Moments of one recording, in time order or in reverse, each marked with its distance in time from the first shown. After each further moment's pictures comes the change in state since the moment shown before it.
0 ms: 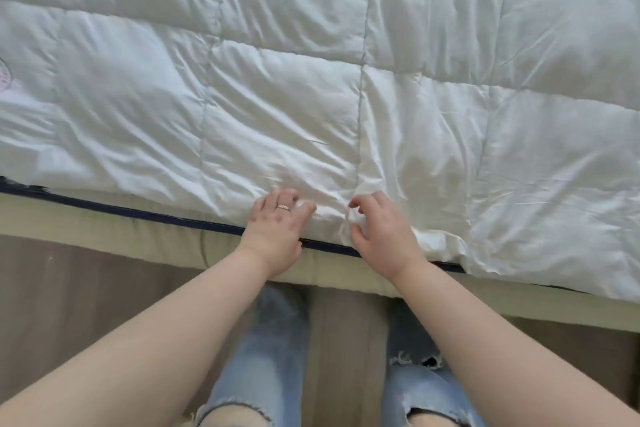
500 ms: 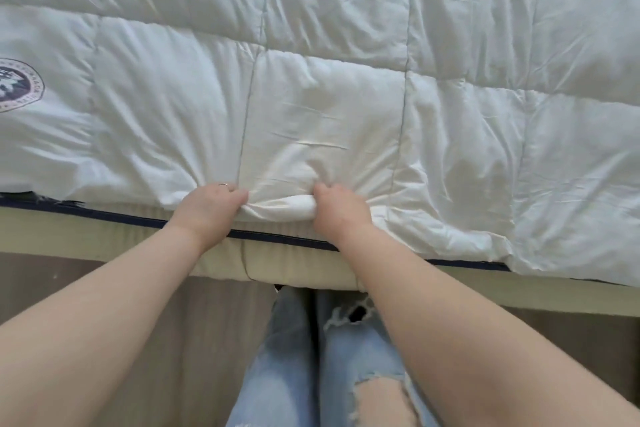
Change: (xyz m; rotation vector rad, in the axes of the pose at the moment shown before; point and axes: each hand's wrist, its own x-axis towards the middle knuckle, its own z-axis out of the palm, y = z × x) left_hand -0.020 -0.211 -0.034 0.119 -0.096 -0.029; right_hand 0.100 -0.136 0.102 -0.361 -0.293 0.184
